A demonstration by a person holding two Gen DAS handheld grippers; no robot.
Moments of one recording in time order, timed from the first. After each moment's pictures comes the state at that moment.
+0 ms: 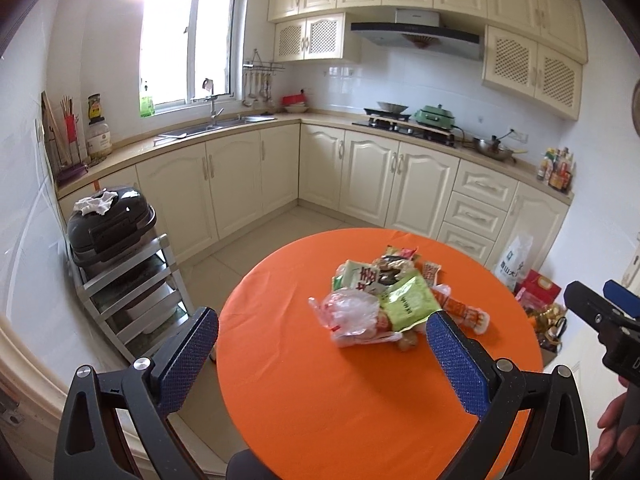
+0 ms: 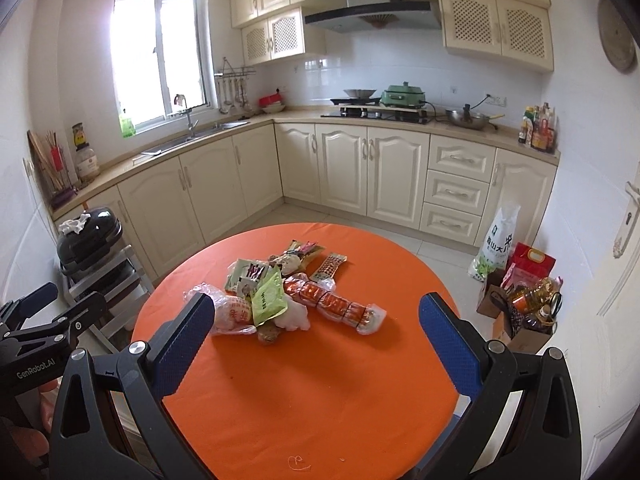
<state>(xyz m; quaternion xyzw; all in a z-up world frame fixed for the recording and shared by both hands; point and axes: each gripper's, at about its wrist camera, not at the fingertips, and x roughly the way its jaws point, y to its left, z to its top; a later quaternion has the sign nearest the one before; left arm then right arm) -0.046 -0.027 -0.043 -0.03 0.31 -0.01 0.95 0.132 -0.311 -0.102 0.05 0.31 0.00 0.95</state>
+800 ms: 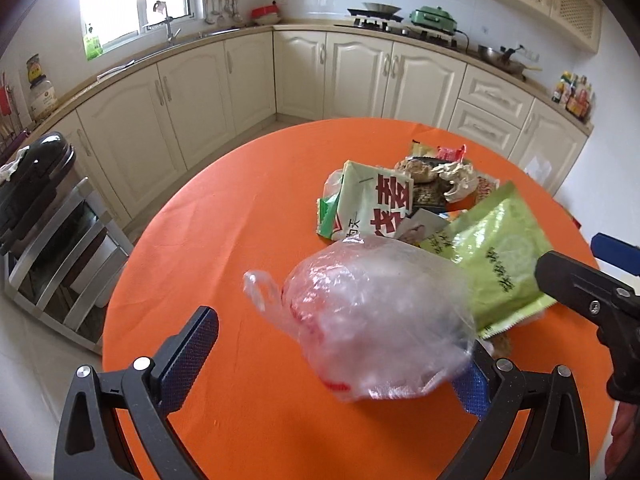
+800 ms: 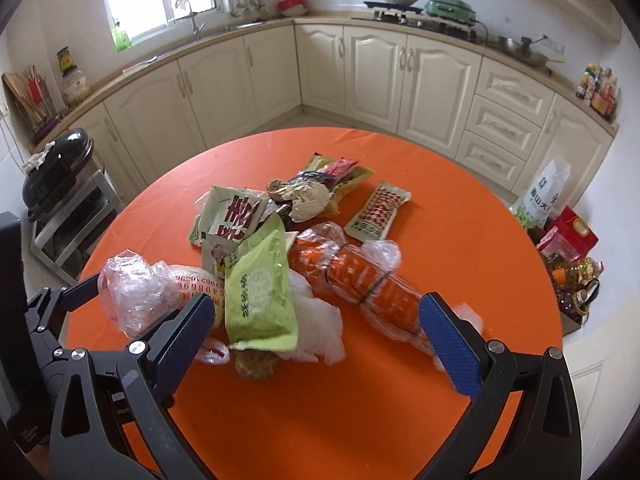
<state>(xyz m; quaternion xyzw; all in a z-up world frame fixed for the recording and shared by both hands) 0.262 -0.064 -0.156 0.00 0.45 -0.05 0.89 0.301 -0.267 -0.244 0.02 0.47 0.05 0.88</state>
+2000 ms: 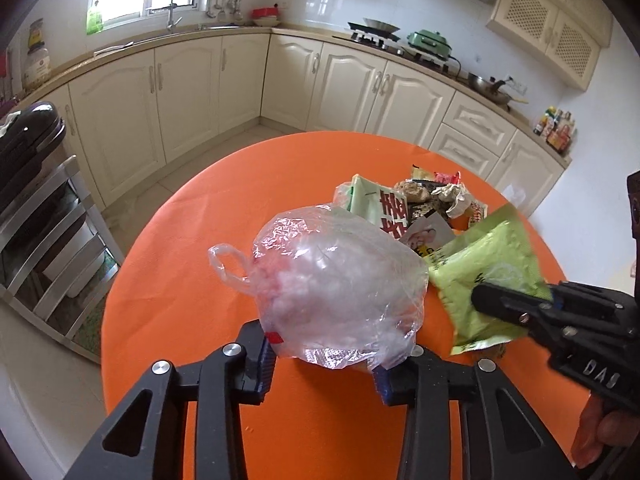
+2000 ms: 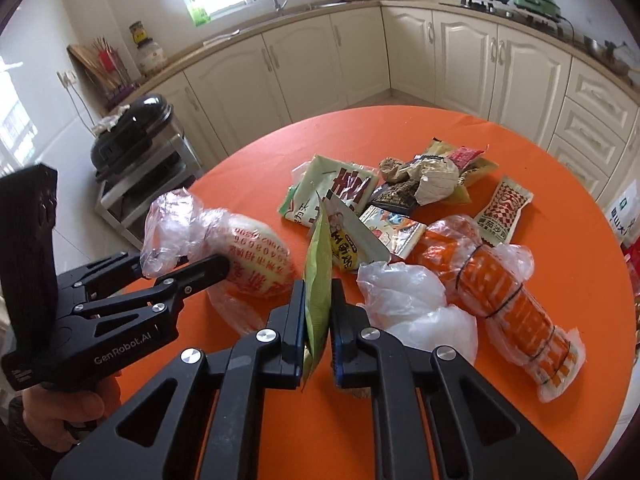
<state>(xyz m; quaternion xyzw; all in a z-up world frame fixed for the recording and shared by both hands) 0.300 0.038 -0.200 -0.07 0.43 -0.10 0.90 0.306 -0.230 -0.259 0.05 0.48 0.21 0.85</state>
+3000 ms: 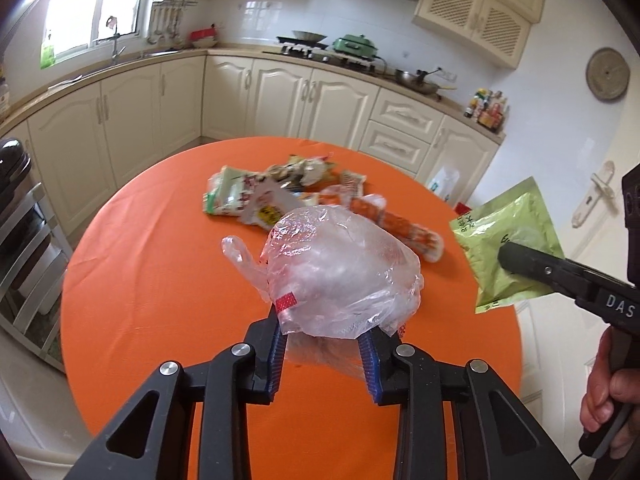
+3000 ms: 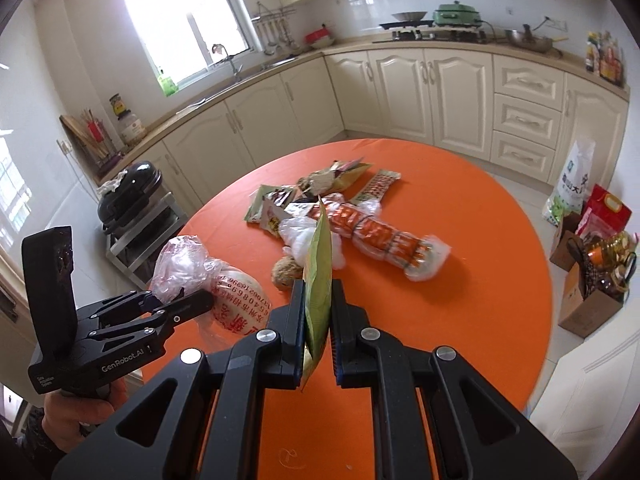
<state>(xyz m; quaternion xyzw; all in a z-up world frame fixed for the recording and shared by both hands) 0.142 -0.022 -0.151 -0.04 0.39 -0.20 0.90 0.179 -0.344 -0.196 0.12 0.41 0.13 0.90</state>
